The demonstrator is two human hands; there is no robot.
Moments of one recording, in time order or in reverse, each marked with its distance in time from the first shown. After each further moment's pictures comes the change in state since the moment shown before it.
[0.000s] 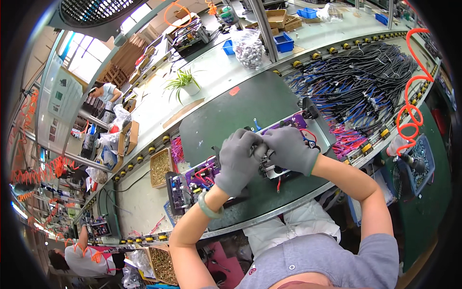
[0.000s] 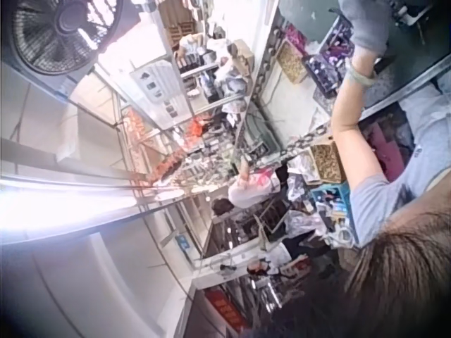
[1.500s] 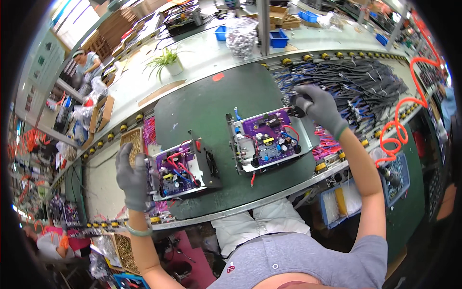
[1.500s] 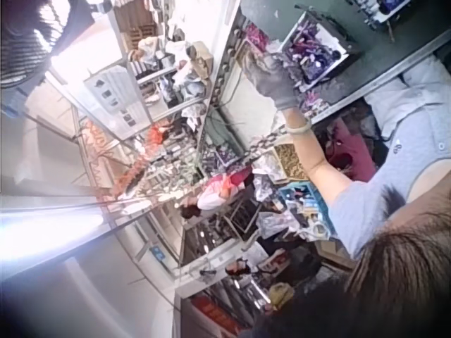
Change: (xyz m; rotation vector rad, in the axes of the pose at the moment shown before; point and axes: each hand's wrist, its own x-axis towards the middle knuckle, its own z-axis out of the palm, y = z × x) left_hand -0.120 -0.104 -0.120 0.411 0.446 -0.393; right_hand -0.016 0.122 -0.078 0.090 0.098 0.402
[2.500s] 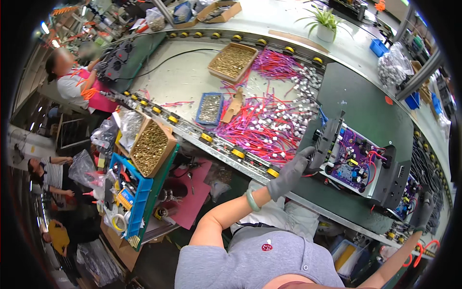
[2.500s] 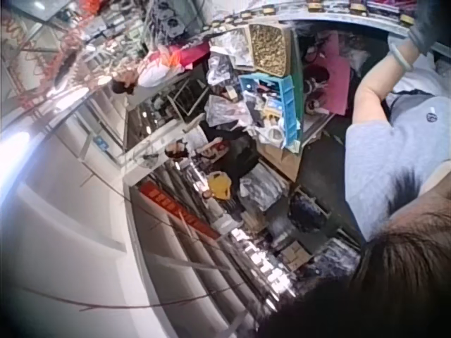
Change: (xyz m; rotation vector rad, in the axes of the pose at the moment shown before) left_hand -0.190 0.078 0.151 -1.301 -0.317 -0.577; right_hand 0.024 0.261 -0.130 0.102 -0.087 0.213
